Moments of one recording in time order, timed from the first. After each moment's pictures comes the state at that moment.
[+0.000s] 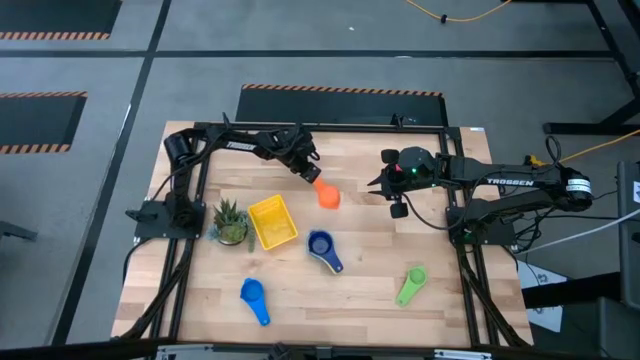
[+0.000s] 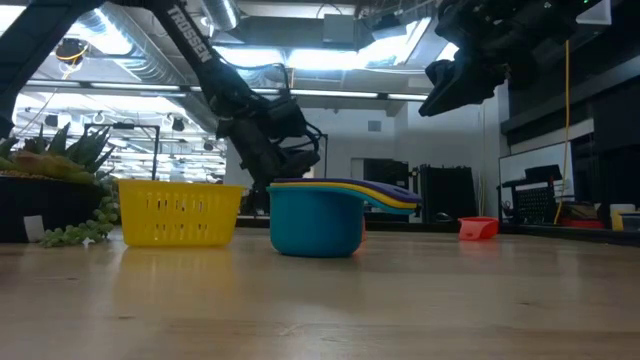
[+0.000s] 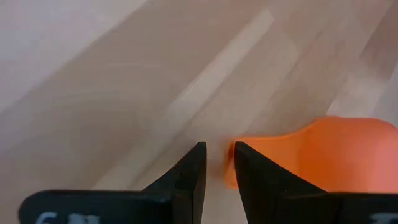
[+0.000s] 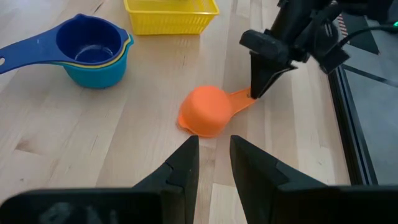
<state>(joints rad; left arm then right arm) 0.54 1.95 1.12 -0.15 0.31 -0.39 -0.21 1.10 0.76 -0.35 -0.10 -0.45</state>
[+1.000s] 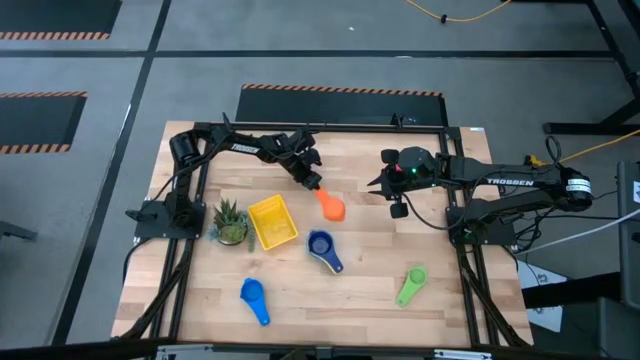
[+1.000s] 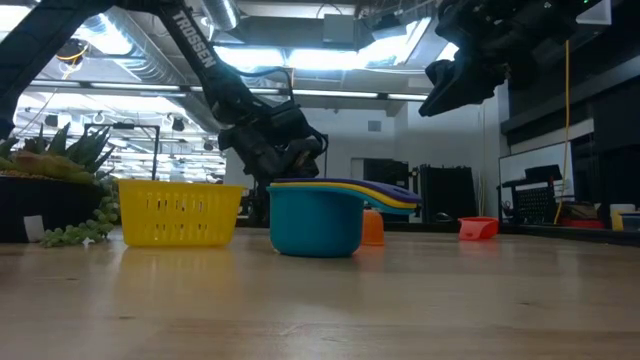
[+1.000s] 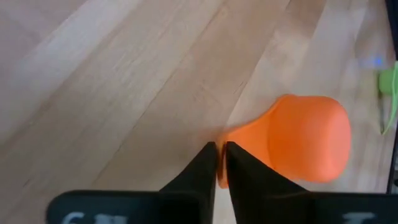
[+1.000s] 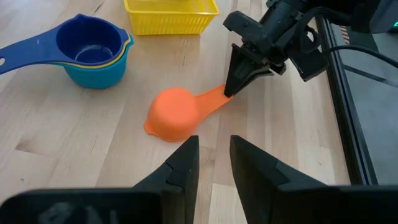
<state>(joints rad) 0.52 1.99 1.12 -0.12 0.58 -0.42 -0.21 1.10 0.76 -0.35 -0.10 -0.45</state>
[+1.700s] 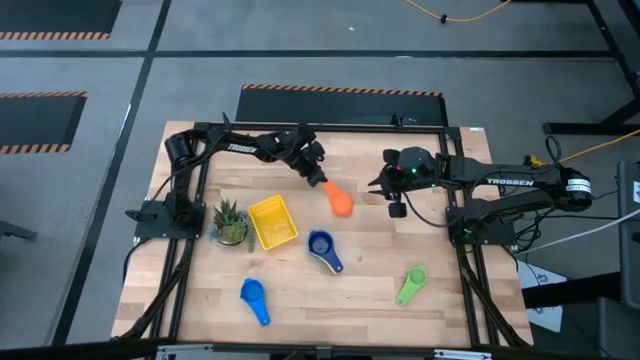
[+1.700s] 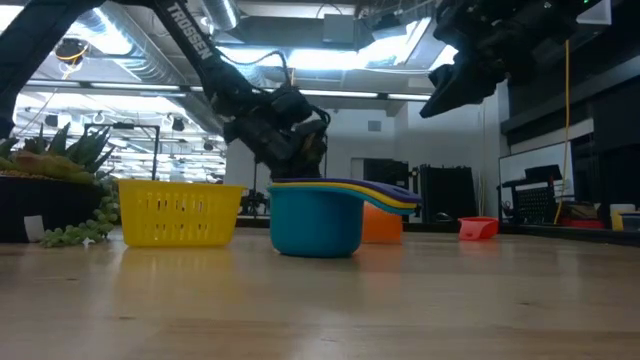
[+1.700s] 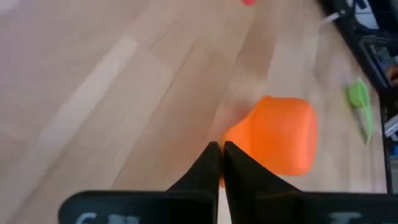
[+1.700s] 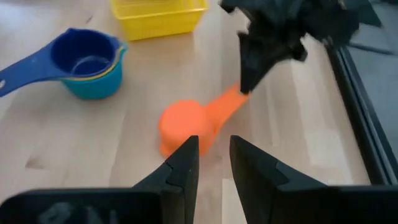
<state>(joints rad) 0.52 1.94 1.12 0.02 0.57 -0.36 -0.21 1.10 0.76 -0.35 -0.08 -0.31</state>
